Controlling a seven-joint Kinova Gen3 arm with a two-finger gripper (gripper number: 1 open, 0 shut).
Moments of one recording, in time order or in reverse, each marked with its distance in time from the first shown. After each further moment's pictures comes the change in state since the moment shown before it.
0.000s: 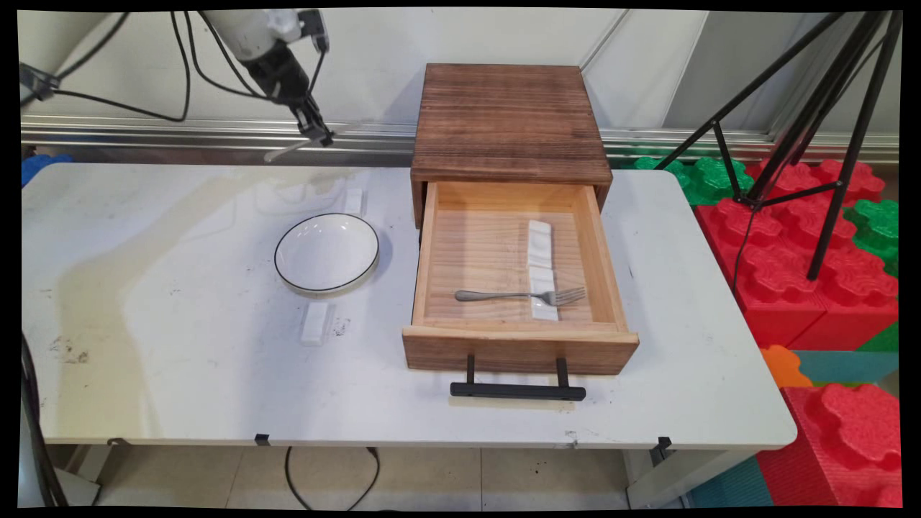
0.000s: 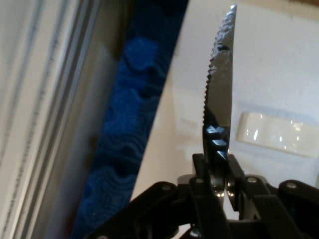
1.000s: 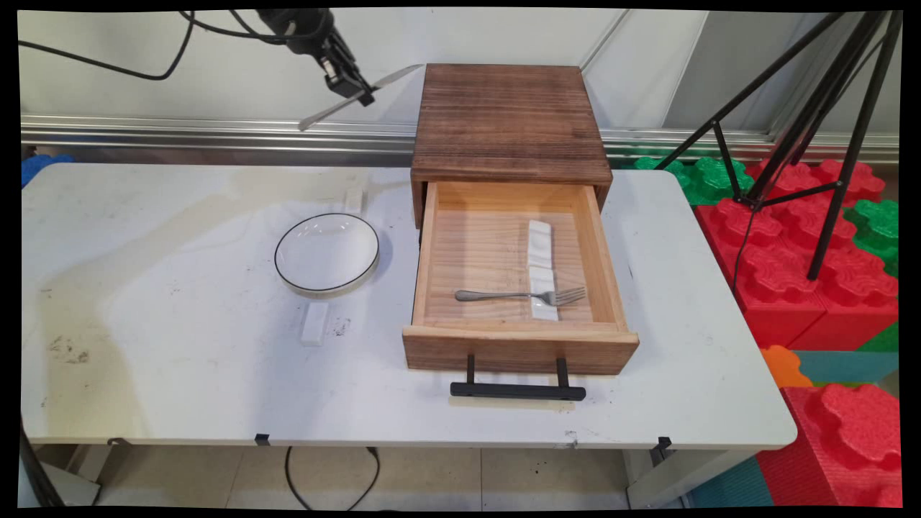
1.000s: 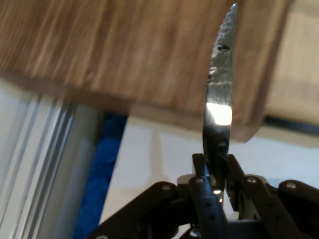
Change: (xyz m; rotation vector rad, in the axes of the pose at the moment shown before) arm 0.069 0.088 -0.115 -0.012 0.190 0.067
